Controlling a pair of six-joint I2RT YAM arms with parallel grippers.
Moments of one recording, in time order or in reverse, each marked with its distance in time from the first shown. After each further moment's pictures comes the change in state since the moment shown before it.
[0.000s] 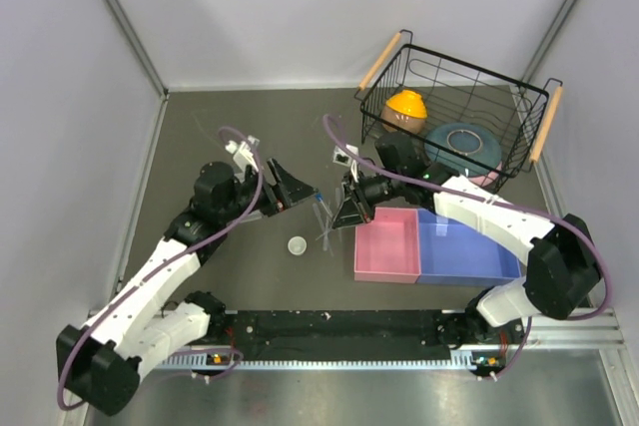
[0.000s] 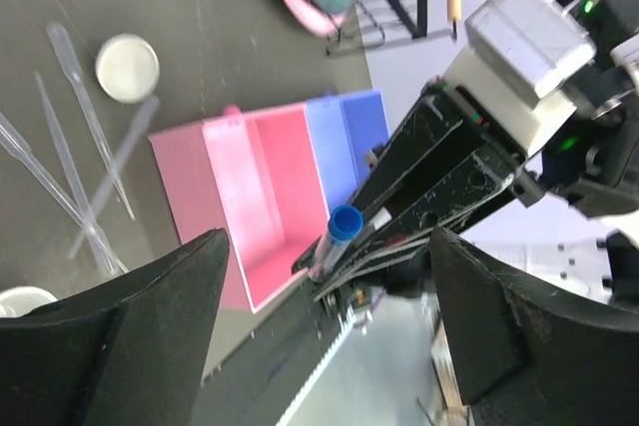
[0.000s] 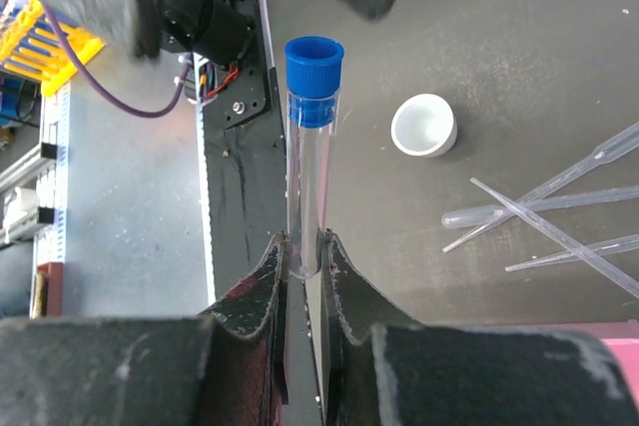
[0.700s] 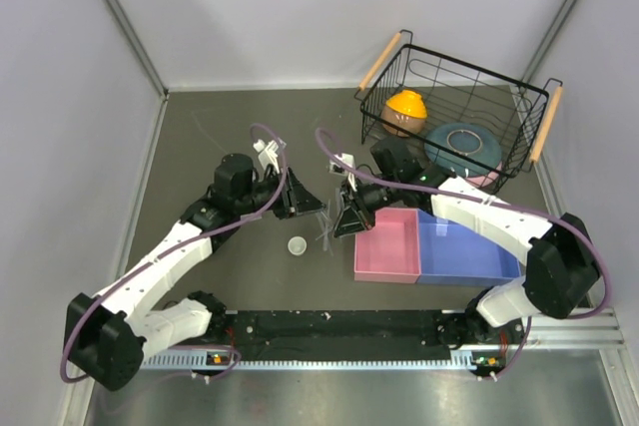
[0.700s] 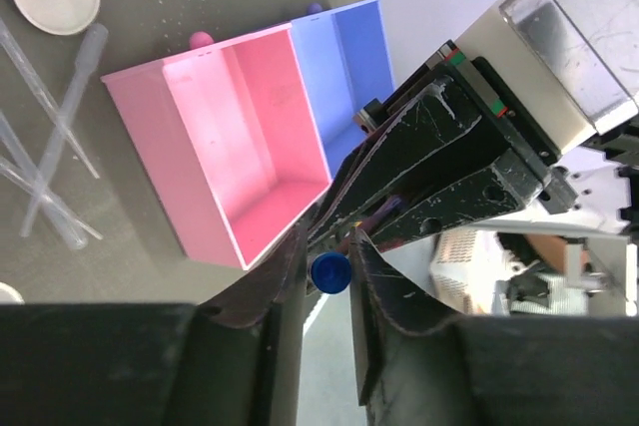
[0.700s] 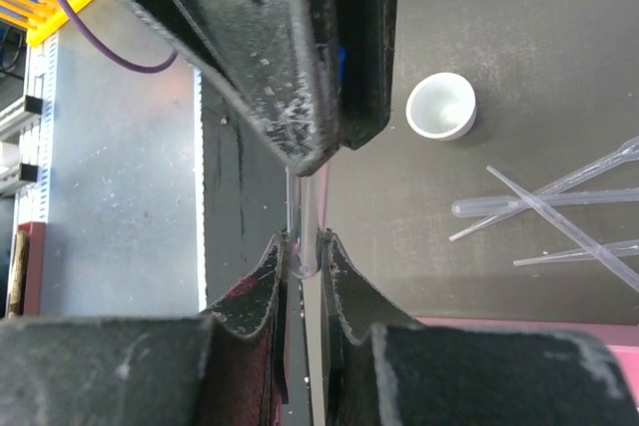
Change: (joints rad) left arm -0.056 0.178 0.055 -0.021 0.199 0.056; right arm 0.028 0.004 0.001 -0.082 -0.015 -0.132
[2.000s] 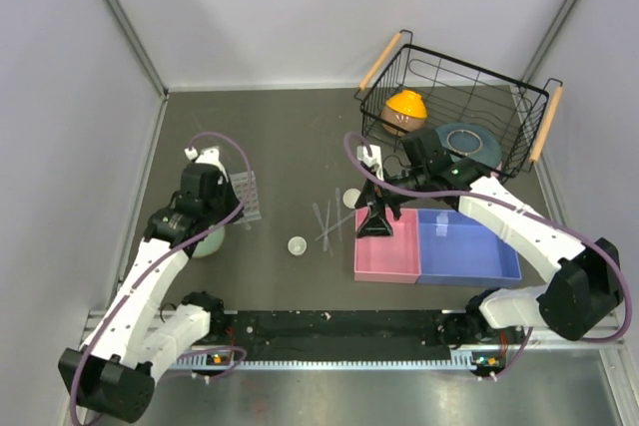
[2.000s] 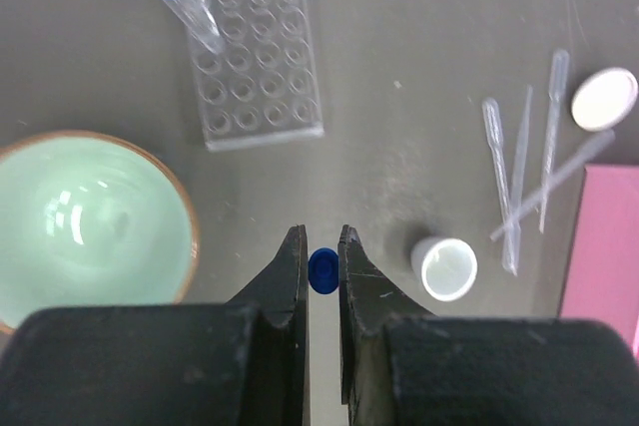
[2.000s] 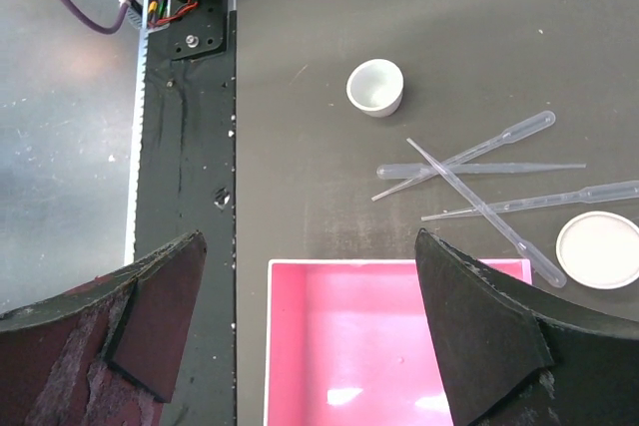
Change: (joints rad) left arm 0.224 -0.181 0.067 -0.621 -0.685 0.465; right arm -0.141 -0.128 0.017 -0.201 -0.022 -0.335
